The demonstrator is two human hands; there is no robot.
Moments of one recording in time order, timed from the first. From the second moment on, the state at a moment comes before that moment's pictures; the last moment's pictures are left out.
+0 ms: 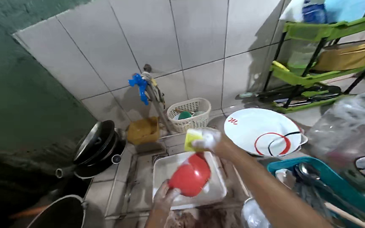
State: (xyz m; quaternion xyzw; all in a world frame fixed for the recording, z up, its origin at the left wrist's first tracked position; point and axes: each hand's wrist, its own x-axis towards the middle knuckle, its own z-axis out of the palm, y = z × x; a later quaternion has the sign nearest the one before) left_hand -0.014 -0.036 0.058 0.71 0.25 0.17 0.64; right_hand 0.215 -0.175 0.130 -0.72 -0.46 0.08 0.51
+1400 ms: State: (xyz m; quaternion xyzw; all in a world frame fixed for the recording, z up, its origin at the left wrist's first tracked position) left_hand -0.026 -0.006 0.008 0.63 0.37 0.15 0.66; right_hand 0.110 -0.087 0.022 -0.83 -0.37 0.21 0.36
